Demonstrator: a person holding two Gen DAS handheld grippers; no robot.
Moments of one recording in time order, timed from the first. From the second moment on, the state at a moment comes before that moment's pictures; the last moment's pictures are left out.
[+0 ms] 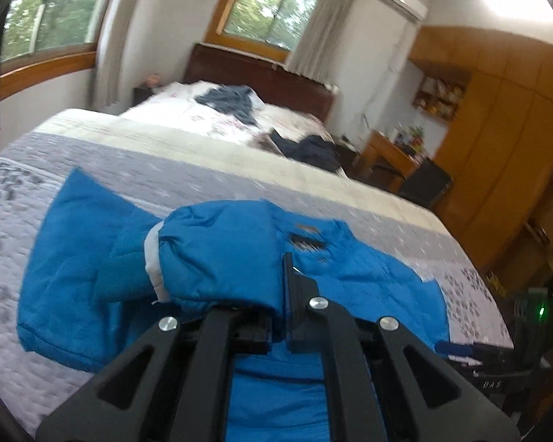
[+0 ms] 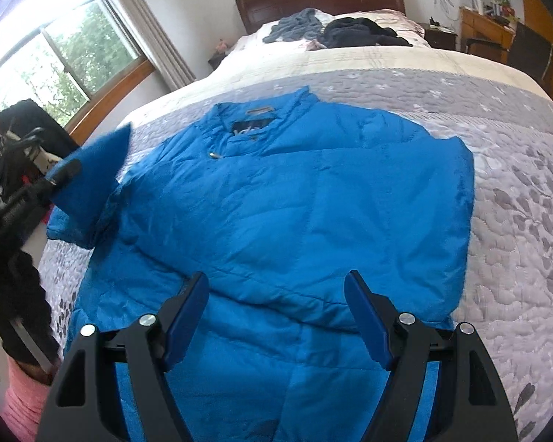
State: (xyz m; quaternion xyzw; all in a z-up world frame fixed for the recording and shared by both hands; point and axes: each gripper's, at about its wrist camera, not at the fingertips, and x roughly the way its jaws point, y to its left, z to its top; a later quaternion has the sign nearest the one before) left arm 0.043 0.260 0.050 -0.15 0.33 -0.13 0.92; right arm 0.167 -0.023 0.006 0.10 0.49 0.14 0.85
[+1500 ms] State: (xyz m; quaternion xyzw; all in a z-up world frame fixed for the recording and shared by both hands) left arm 0.025 0.394 0.018 -0.23 0.34 -0.13 0.90; right arm 0.251 0.116 -0.026 0.15 0.58 0.25 0.76
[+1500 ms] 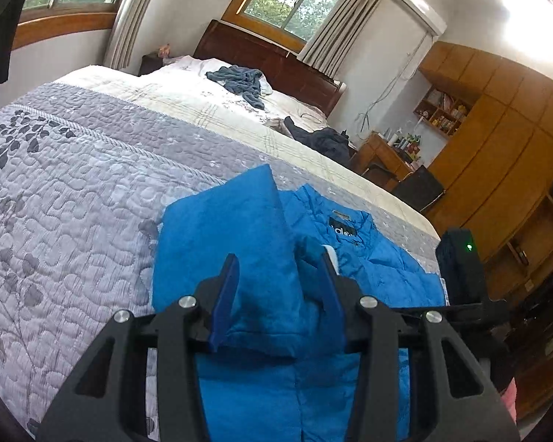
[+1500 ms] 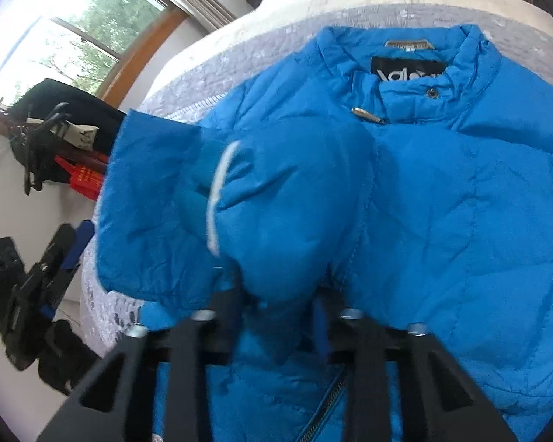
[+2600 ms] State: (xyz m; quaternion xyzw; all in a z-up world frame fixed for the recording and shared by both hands) left arm 0.065 0.328 -0.030 -0.14 0.43 -0.12 0.88; right arm 0.216 0.076 0.028 0.01 0.52 0.14 0.84
